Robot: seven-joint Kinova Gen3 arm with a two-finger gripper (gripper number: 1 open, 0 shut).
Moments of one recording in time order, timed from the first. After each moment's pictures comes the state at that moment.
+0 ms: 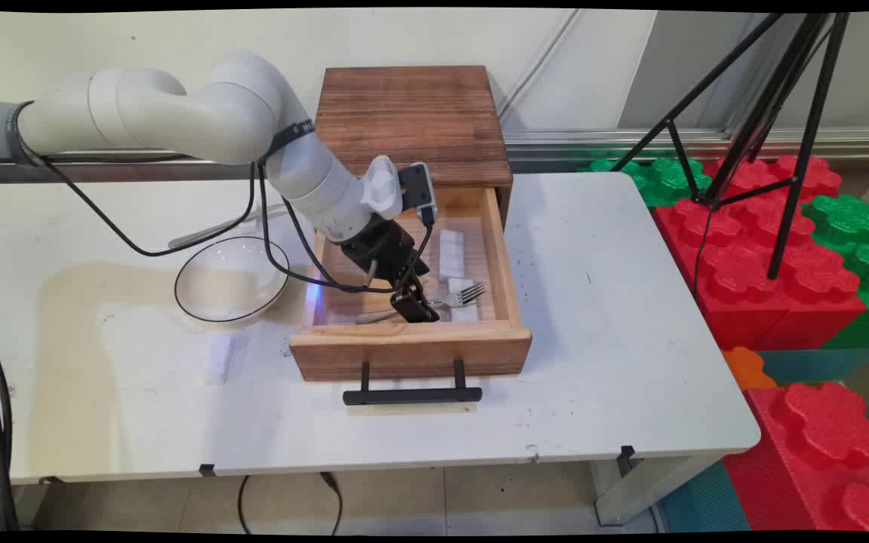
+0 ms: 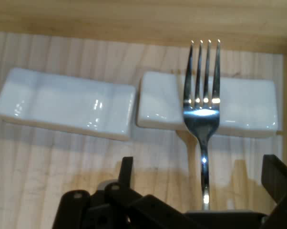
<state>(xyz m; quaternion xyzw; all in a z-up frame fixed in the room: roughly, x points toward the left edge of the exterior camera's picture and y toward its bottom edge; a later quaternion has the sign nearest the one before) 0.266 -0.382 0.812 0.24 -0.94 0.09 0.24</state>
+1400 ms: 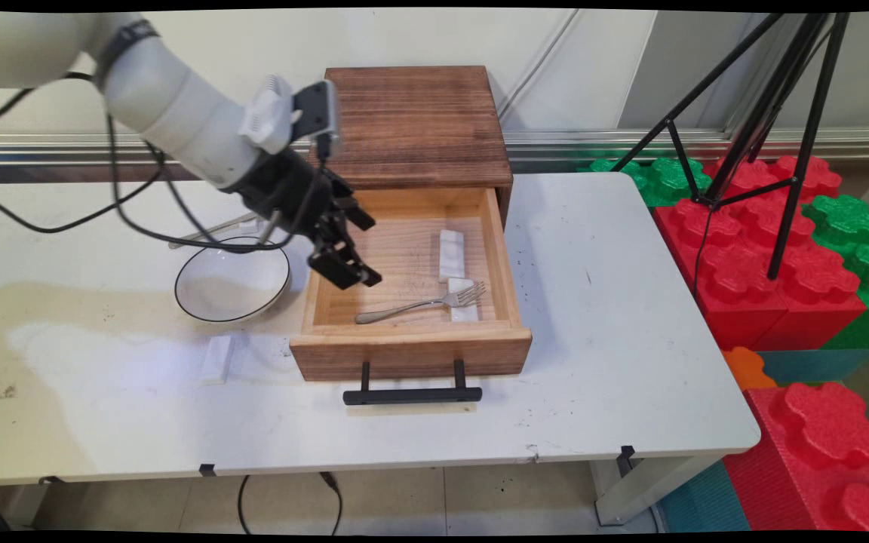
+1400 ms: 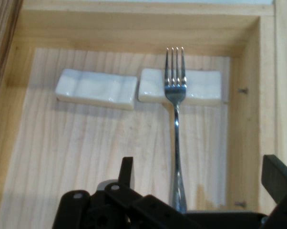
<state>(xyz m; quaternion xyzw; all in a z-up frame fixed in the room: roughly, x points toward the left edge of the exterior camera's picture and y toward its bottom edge) 0.333 -0.306 0.922 0.23 -0.92 0.13 0.27</state>
